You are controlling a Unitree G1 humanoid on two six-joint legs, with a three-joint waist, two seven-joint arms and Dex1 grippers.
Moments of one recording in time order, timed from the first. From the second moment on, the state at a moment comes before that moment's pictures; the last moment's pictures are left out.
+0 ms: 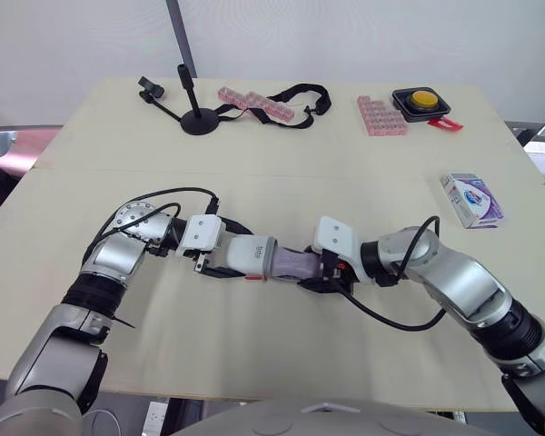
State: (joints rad) left arm -0.50 0.59 -0.26 0.35 -0.14 -0.32 -1.45; right arm -0.44 -0.62 0.47 -0.50 0.28 0.93 0.85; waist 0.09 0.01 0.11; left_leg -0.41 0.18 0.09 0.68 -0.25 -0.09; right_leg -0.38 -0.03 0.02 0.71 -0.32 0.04
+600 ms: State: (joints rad) left arm -0.52 0.47 -0.30 0.34 -0.11 -0.27 -1.38; right arm -0.53 -0.60 0.49 -0.52 0.29 1.06 0.81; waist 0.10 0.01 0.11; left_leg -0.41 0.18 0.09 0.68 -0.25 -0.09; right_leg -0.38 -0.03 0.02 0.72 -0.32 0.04
